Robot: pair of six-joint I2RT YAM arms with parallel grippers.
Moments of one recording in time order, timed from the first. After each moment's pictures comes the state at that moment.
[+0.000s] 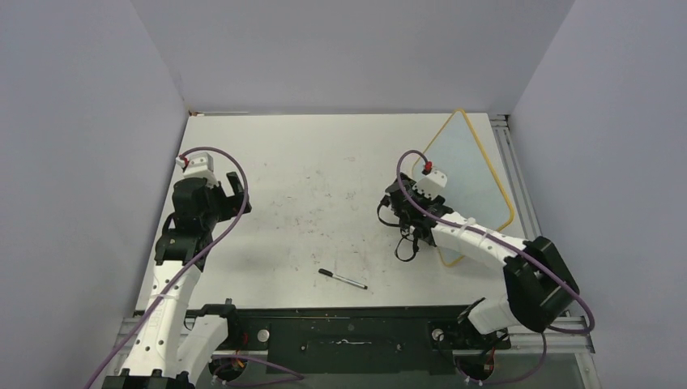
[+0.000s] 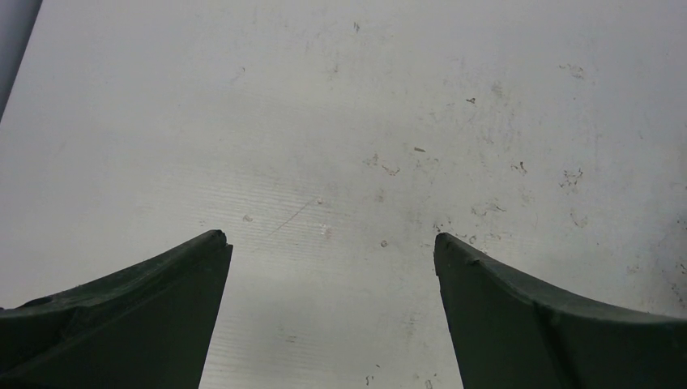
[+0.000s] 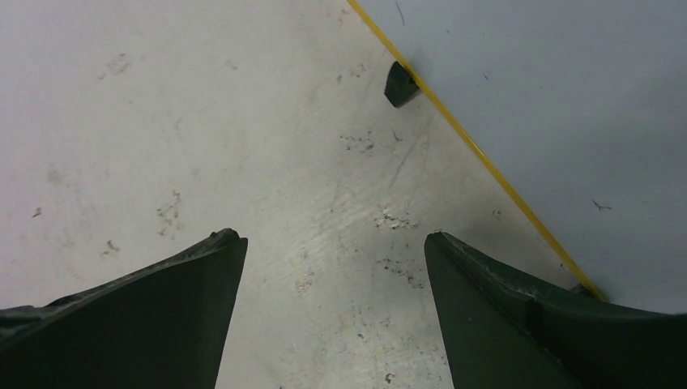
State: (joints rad) left arm -0.04 0.83 0.81 -0.47 -0.08 -0.29; right arm 0.64 1.36 0.82 -0.22 0.64 0.93
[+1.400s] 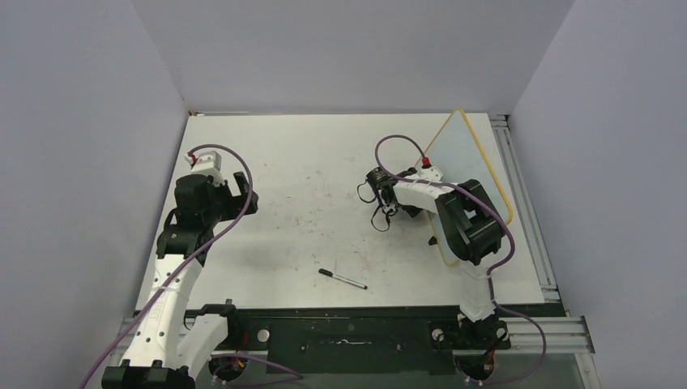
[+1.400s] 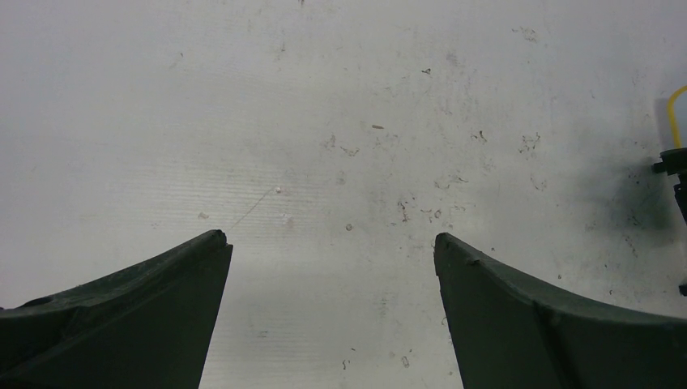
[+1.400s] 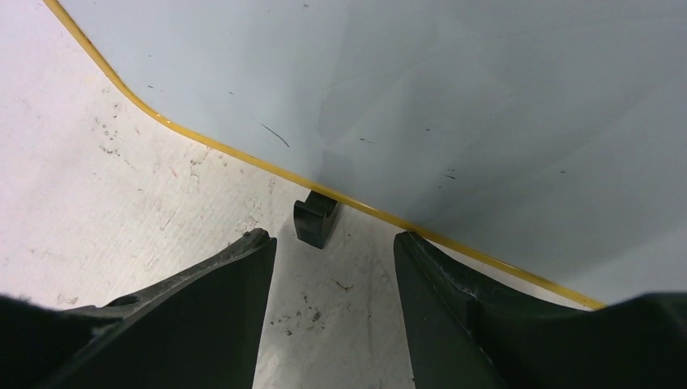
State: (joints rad) left arm -0.04 0.87 0.82 -0.48 0.06 -0.29; right arm 0.55 2.01 1.28 -0.66 1.00 1.50
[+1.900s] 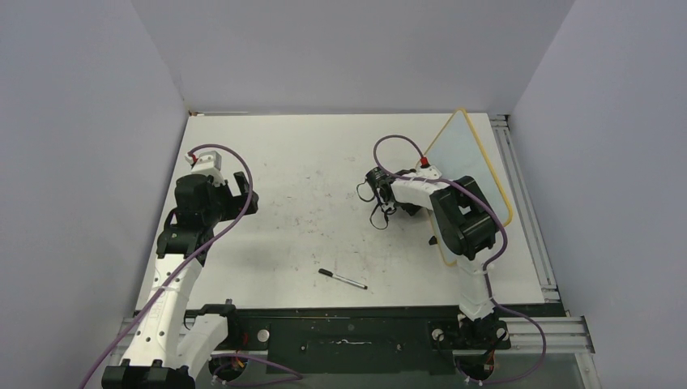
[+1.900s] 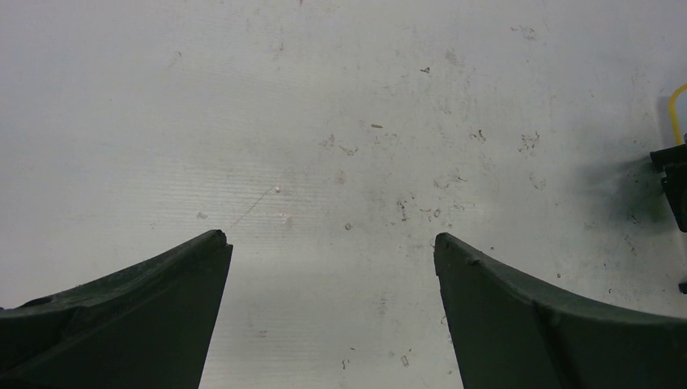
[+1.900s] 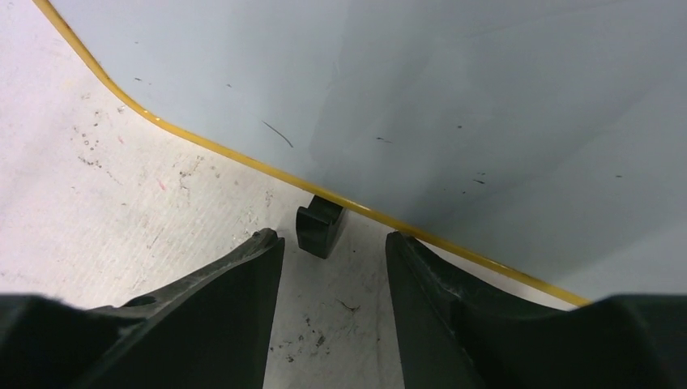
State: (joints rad) left arm -0.04 0.87 0.82 -0.48 0.06 -0.29; right arm 0.54 2.07 1.32 -0.67 1.01 1.50
